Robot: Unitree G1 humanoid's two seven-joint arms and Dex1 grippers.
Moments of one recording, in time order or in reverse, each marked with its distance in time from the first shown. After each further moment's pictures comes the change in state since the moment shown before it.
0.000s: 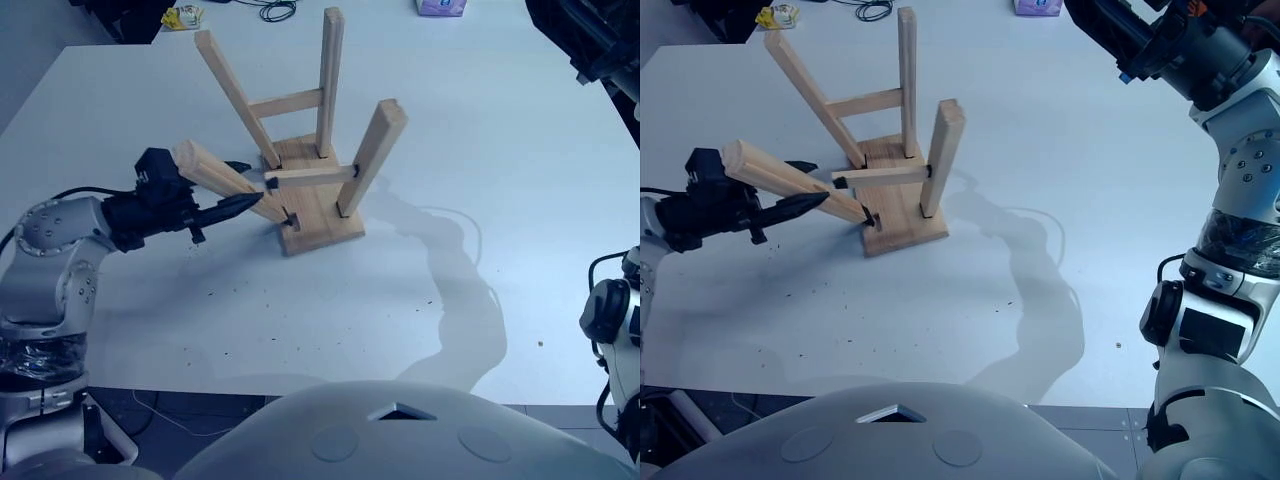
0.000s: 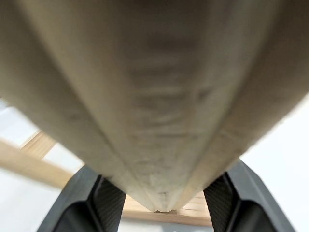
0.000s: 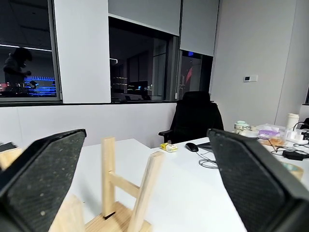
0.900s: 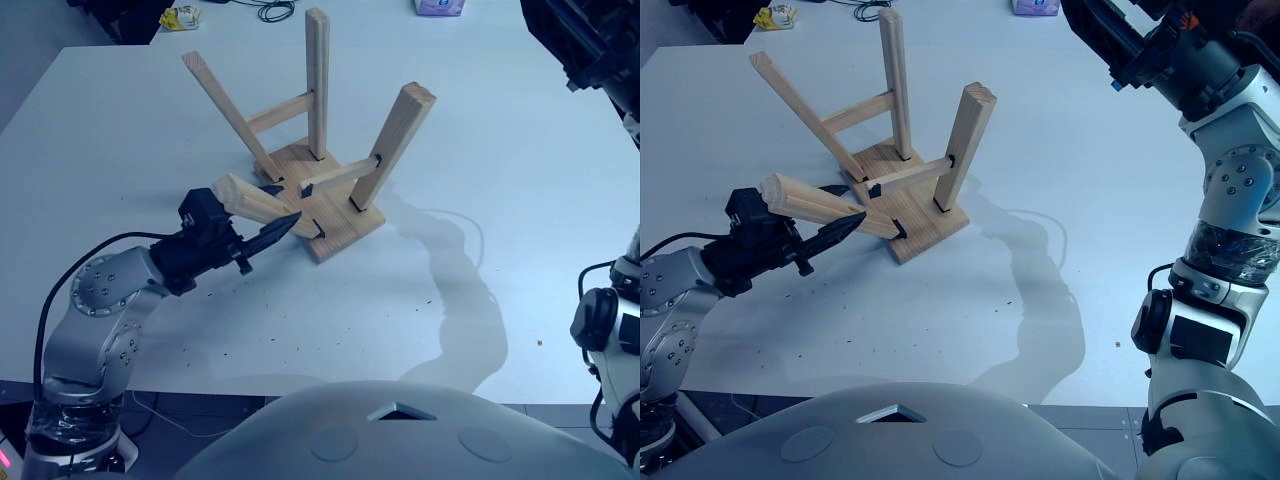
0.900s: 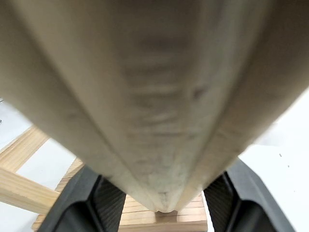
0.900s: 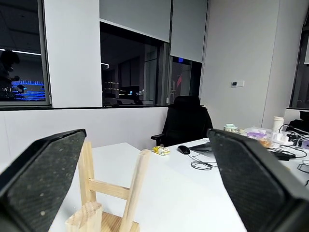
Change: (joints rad) left arm 0.183 -0.128 -0.063 -0.287 0.061 0.011 0.309; right arm 0.066 0.052 -0.008 -0.042 0.000 -0.046 -0.060
